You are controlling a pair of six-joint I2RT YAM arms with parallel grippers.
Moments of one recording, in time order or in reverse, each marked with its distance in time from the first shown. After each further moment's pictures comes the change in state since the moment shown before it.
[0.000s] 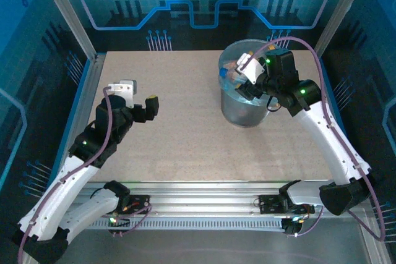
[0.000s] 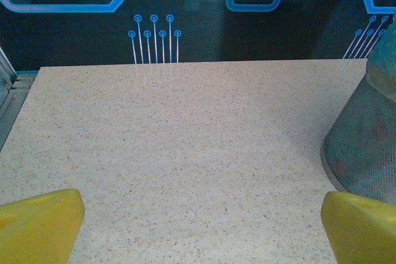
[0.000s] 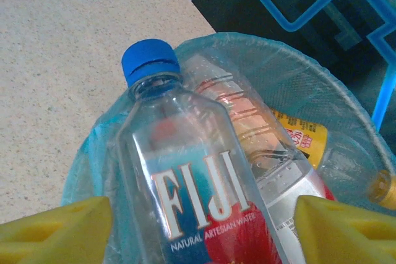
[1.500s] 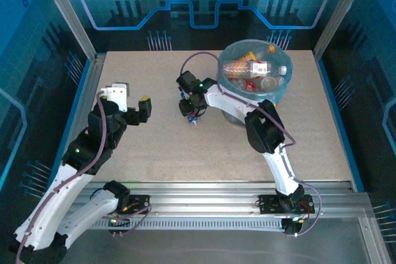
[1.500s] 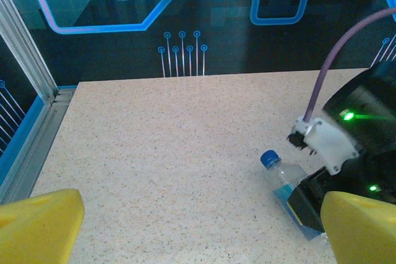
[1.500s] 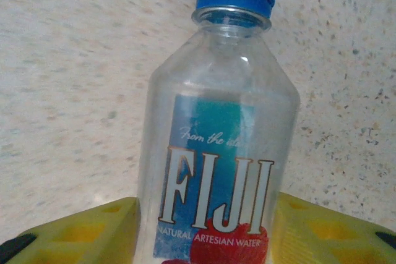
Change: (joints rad) left arm -0.001 -0.079 -0.010 -0.030 -0.086 0.060; right arm 0.331 0.904 0.393 -0.017 0.074 0.838
